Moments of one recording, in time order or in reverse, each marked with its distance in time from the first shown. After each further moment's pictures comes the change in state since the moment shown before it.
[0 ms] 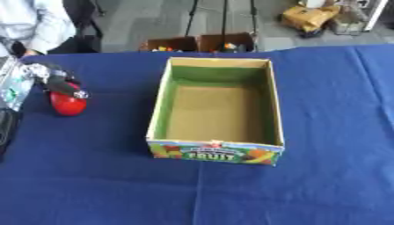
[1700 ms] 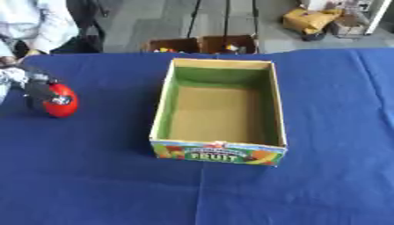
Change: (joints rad) left arm 0.071 0.052 -0.001 -0.054 0.063 -0.043 -0.013; right arm 0.014 0.016 -0.001 0.000 -0.009 0.005 -0.005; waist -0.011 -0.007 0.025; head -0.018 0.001
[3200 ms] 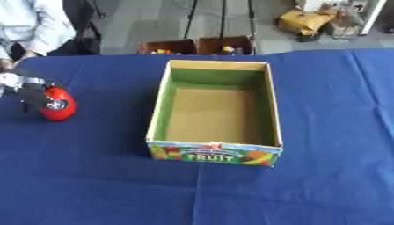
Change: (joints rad) left arm 0.027 0.009 -0.018 0.009 0.080 -0.043 0.036; right arm -0.001 0.016 -0.016 0.000 -0.022 0.017 -0.032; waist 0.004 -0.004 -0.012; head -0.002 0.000
